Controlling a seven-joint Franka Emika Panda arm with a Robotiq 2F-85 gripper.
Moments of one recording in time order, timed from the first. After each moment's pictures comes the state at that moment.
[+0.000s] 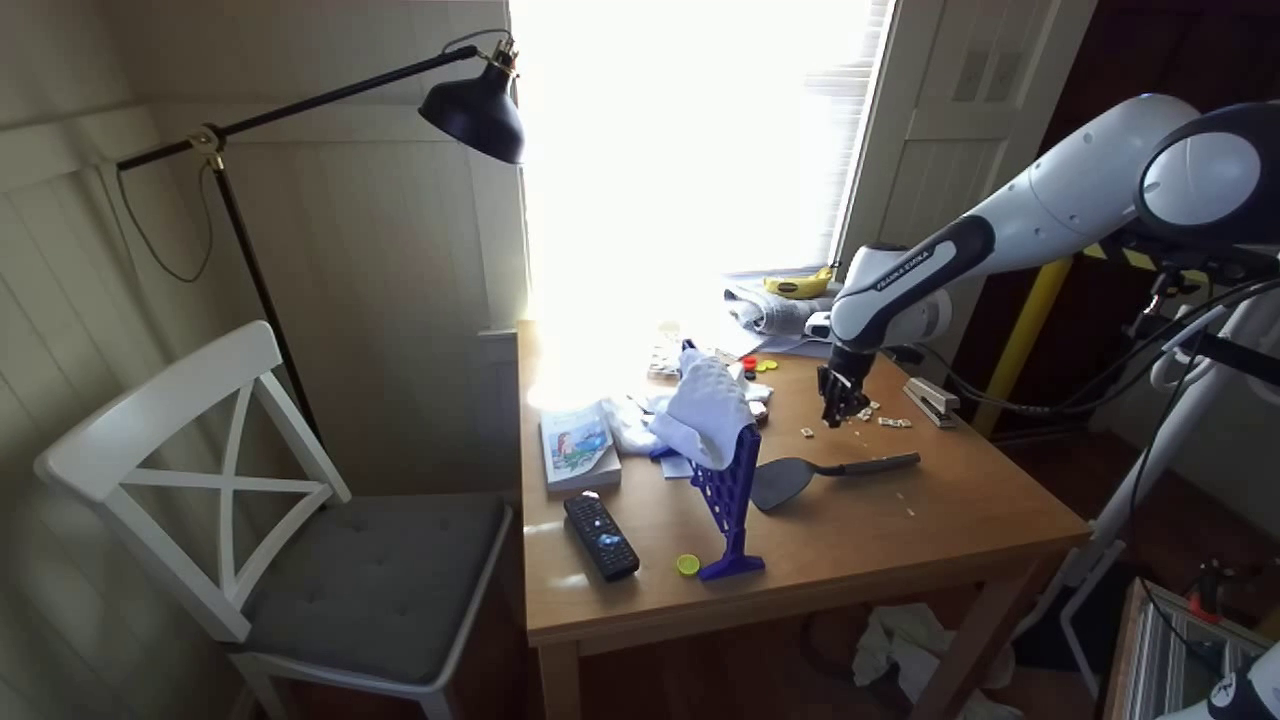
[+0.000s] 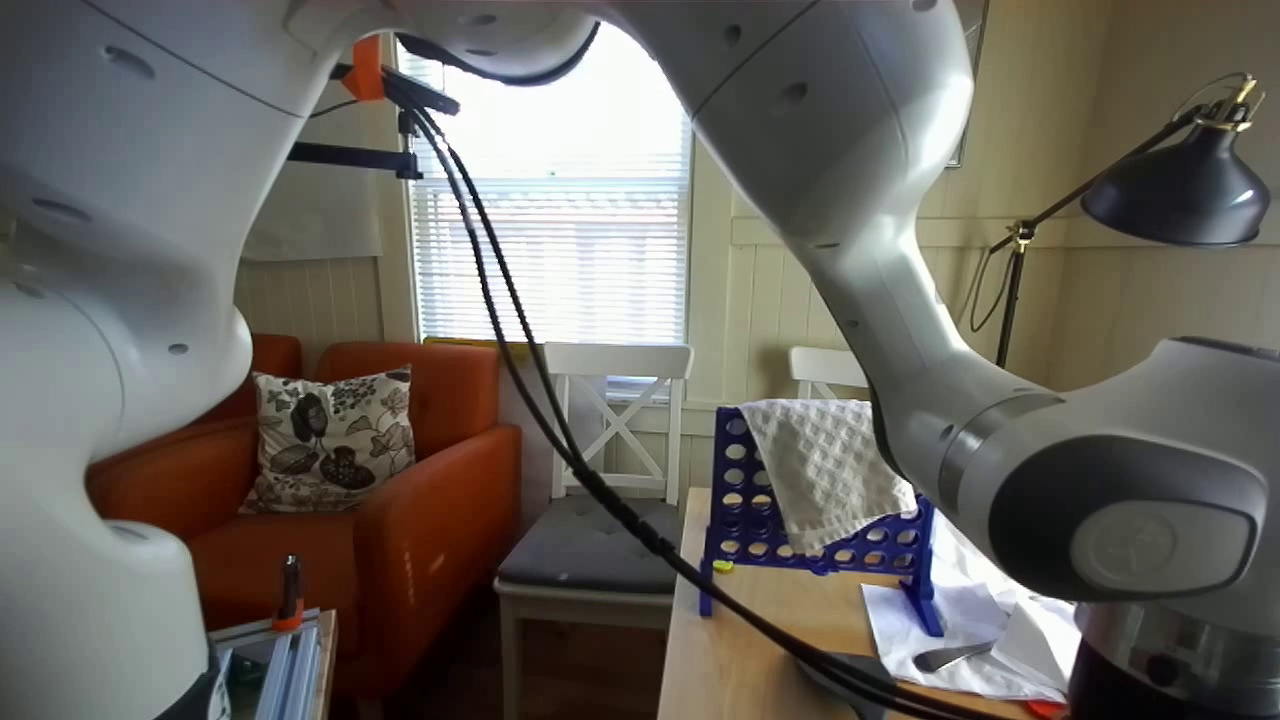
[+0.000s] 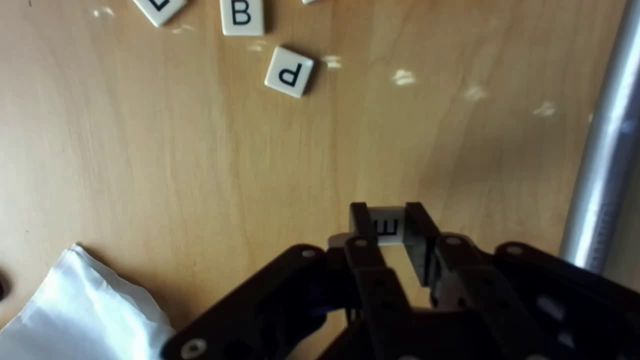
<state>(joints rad) -0.43 0.60 -0.02 -1.91 0.04 2.53 -1.50</state>
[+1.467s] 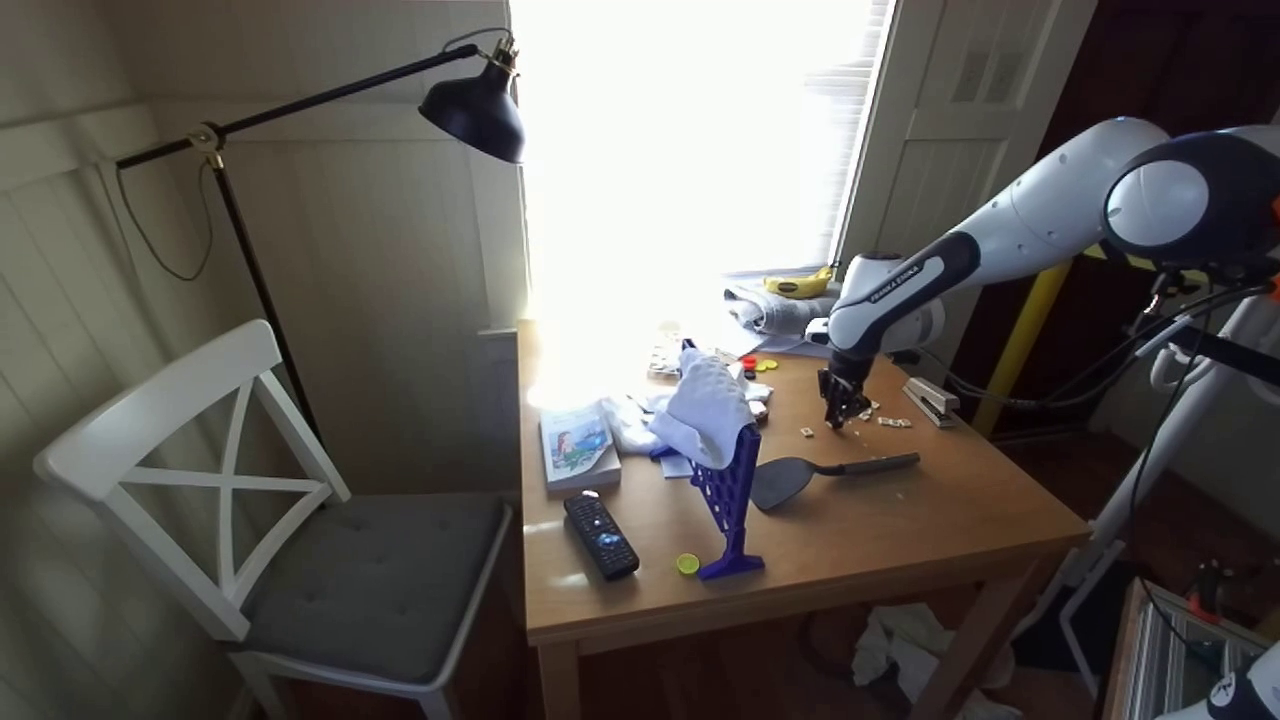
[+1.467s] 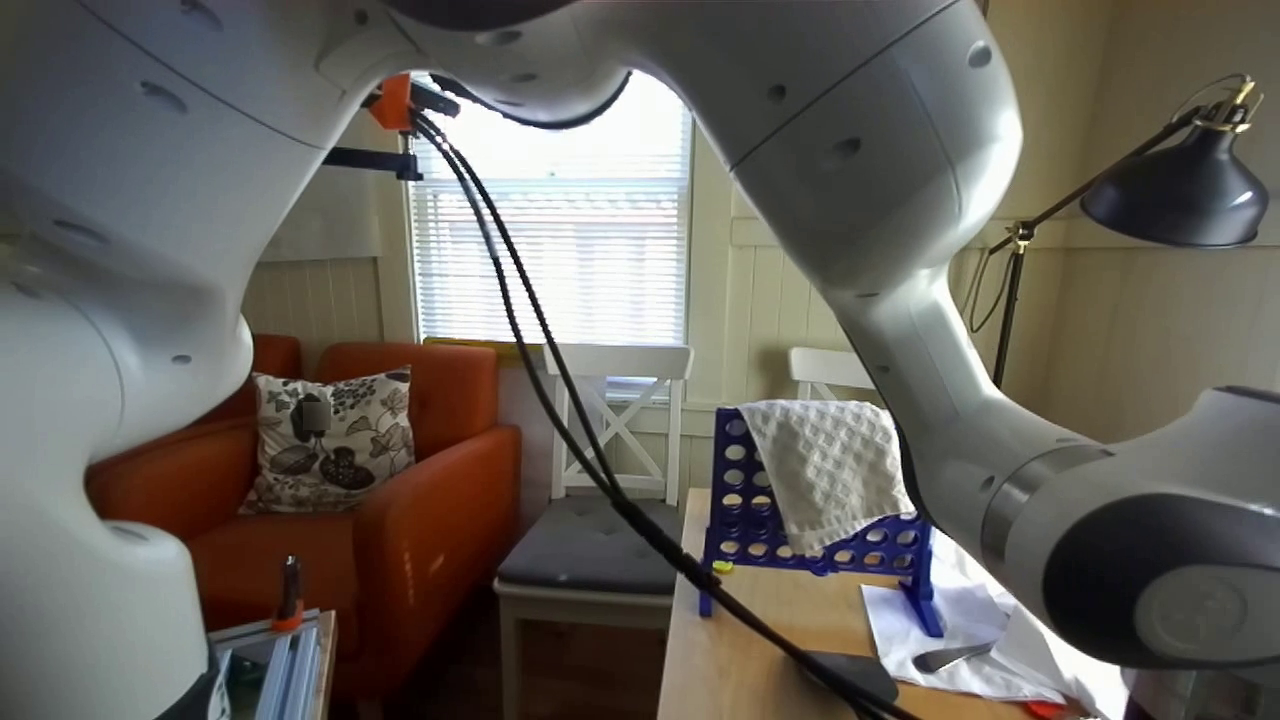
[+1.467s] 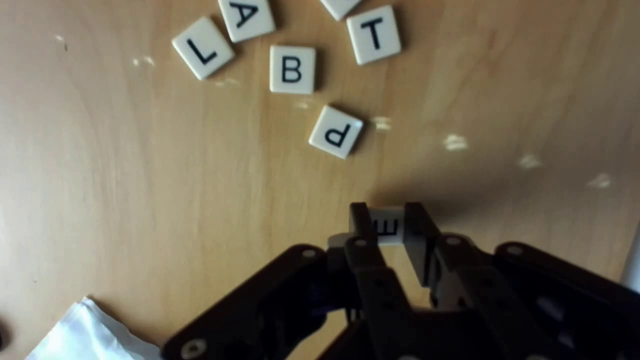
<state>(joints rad) -0.43 0.68 -0.05 -1.82 -0.01 2.53 -1.54</state>
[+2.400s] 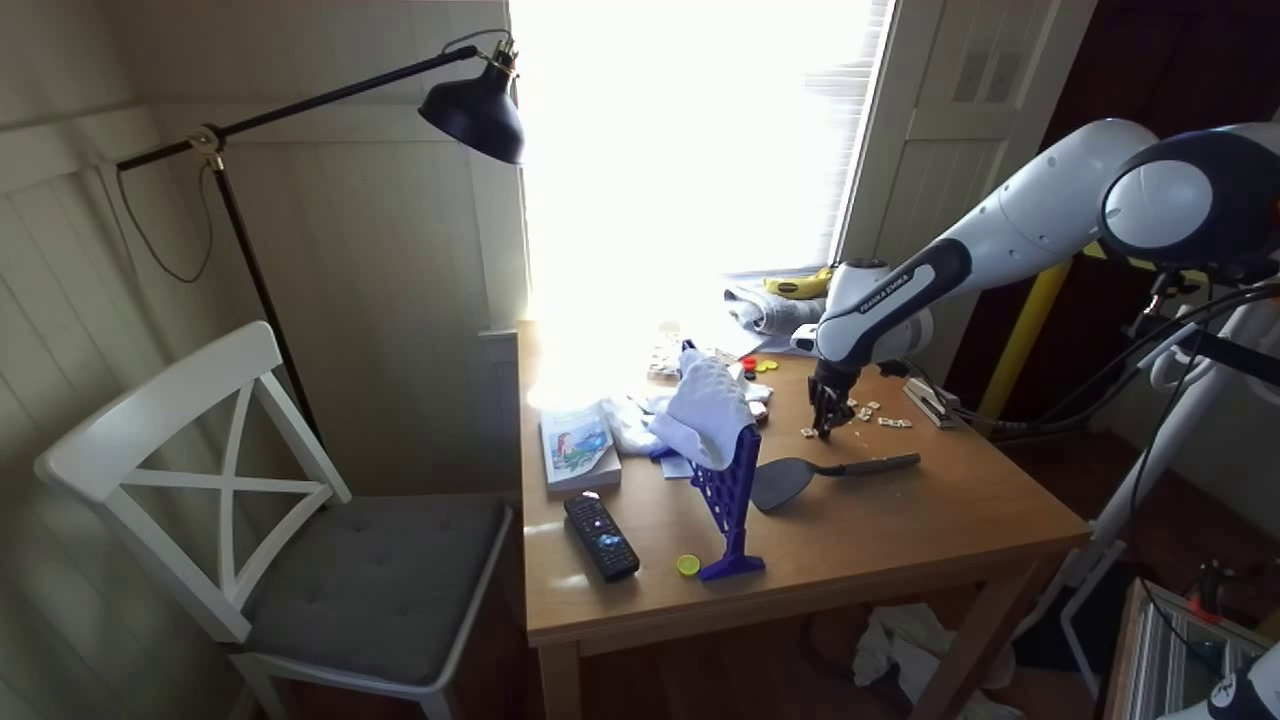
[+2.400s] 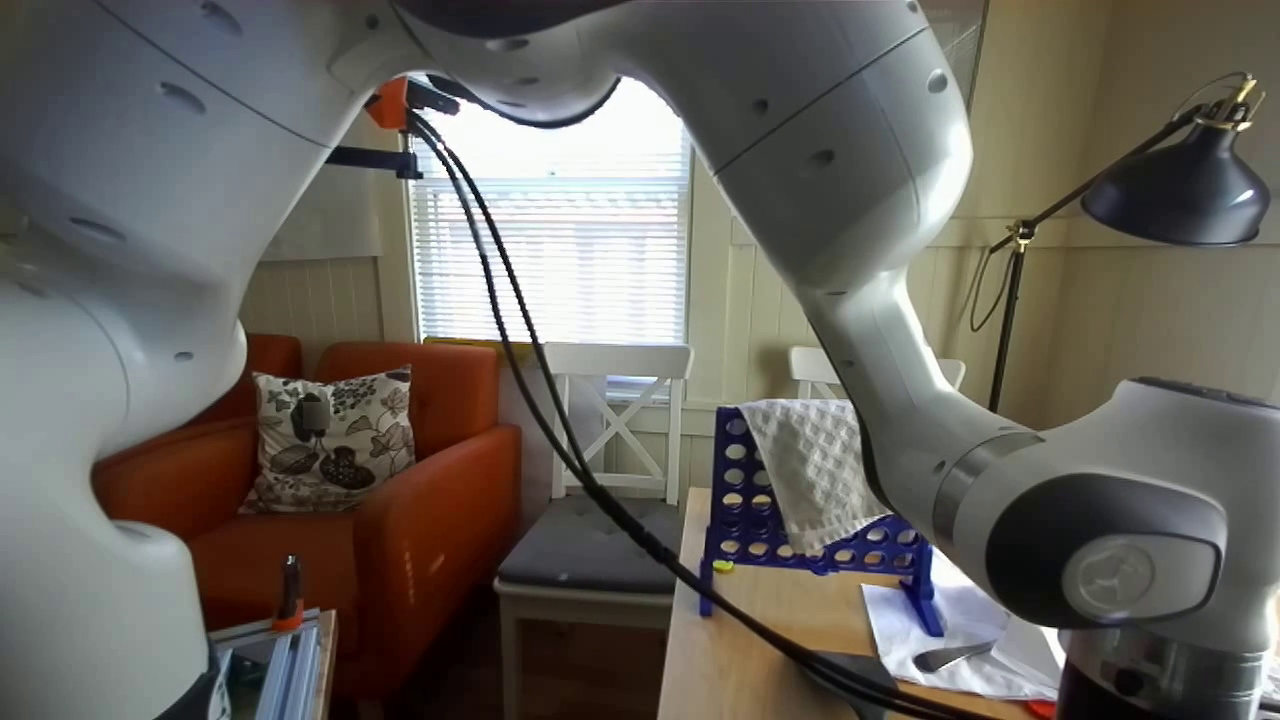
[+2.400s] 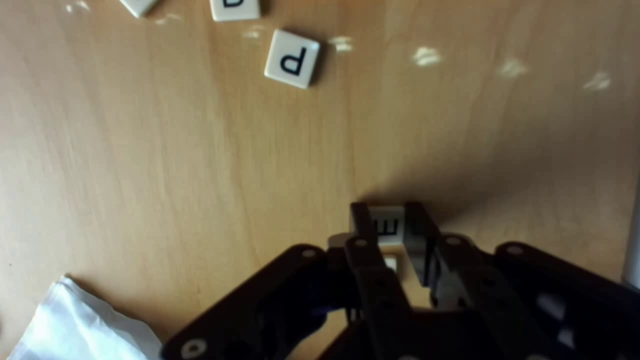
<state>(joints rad) -0.38 0.67 -0.05 -1.86 -0.01 2.56 -1.36</state>
